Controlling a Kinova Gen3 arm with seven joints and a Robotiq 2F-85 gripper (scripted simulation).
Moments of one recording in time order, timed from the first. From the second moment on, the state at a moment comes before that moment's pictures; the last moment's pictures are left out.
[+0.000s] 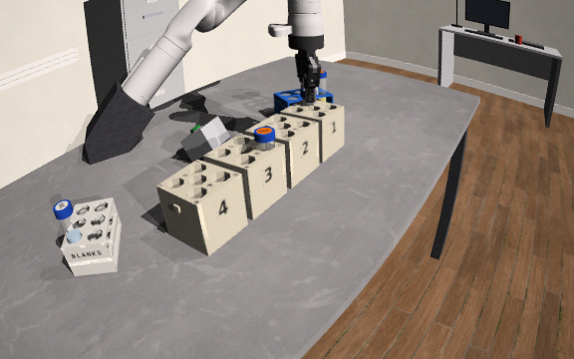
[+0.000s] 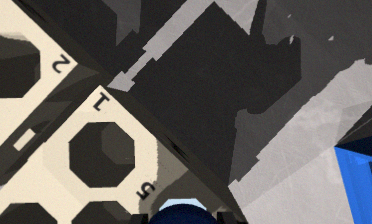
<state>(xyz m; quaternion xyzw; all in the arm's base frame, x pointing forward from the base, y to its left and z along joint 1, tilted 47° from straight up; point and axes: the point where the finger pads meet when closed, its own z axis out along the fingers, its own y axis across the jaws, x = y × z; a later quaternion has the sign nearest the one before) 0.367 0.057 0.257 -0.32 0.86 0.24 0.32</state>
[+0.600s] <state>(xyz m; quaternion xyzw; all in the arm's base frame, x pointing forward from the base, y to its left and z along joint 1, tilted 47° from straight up) 0.367 0.057 0.257 -0.32 0.86 0.24 0.32</state>
